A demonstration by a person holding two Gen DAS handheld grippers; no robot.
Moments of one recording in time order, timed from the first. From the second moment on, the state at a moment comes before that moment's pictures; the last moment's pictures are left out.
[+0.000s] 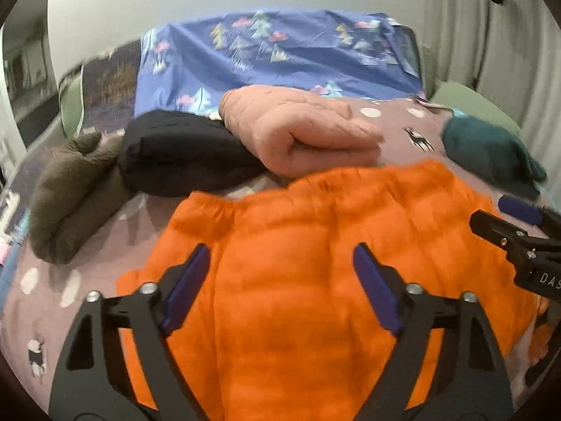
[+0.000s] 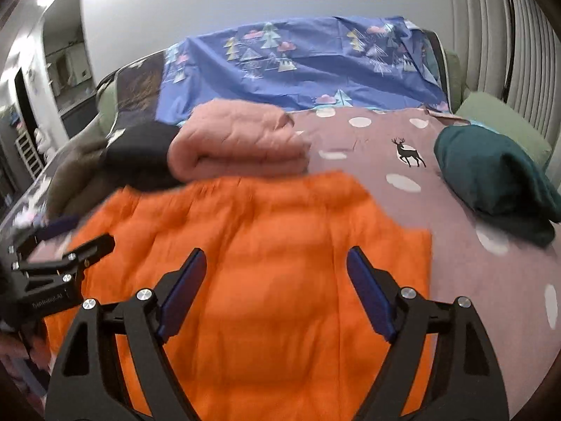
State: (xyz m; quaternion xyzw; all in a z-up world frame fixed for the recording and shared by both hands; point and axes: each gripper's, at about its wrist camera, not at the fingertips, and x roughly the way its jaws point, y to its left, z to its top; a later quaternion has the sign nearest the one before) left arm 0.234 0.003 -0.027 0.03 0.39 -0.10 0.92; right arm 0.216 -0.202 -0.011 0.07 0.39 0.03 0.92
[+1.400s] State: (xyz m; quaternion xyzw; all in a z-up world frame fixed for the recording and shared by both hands) left arm 0.291 0.028 -0.101 0.08 0.42 -0.01 0.91; right arm 0.247 -0.233 -0.108 0.04 0.41 -0.03 0.91
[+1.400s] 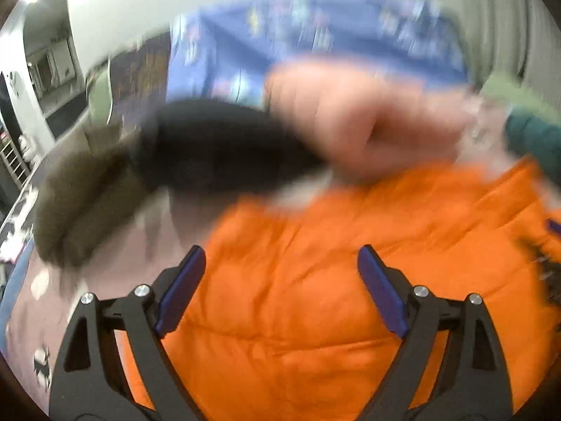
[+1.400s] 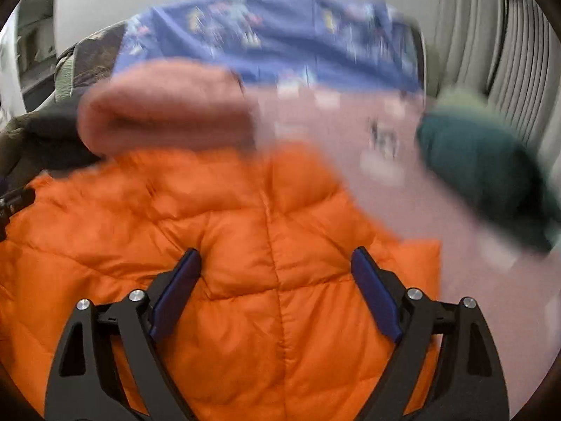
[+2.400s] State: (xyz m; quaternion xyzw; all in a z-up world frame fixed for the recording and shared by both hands) left arm 0.218 0.175 -0.114 -0.16 0.47 -0.19 0.85; right arm 0.278 -0.153 -0.038 0.09 0.41 0.04 0.91
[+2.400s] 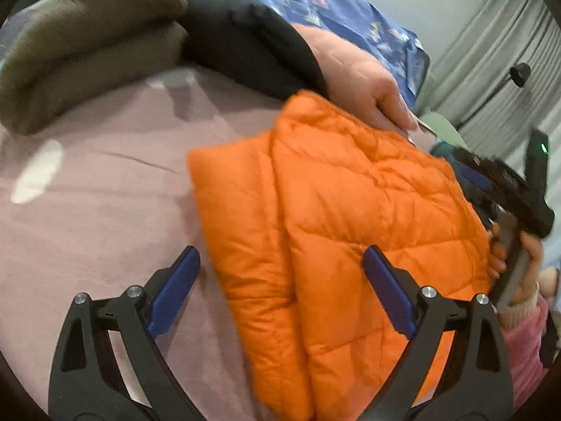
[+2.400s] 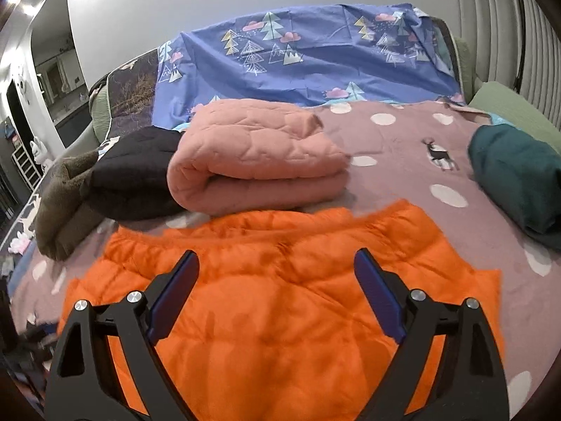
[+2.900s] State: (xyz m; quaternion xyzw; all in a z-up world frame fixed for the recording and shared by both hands) left arm 0.210 0.160 -0.120 -0.18 0.46 -0.25 0.83; right arm 0.295 -0.147 -0.110 0.06 0.44 0.02 0.90
